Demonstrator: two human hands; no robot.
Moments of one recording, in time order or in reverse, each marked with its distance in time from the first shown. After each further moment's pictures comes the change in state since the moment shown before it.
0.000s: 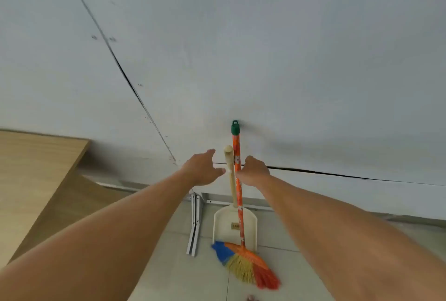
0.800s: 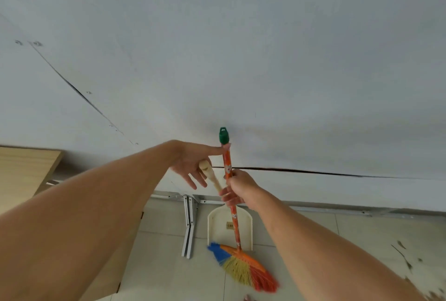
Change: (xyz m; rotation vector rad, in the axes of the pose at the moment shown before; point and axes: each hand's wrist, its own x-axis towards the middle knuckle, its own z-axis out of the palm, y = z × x) left_hand 0.074 0.053 -0.026 -0.516 -0.717 -0.310; right_hand 0.011 0.046 0.002 0.822 -0.286 0.150
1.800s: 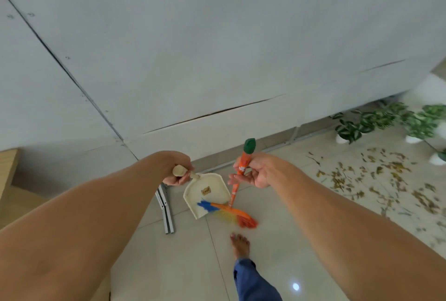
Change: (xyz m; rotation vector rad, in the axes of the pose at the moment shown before) left_hand -0.052 -0.197 0.163 -0.104 0.162 -0.008; right_hand -0.267 0.168 0.065 0.688 0.230 0.223
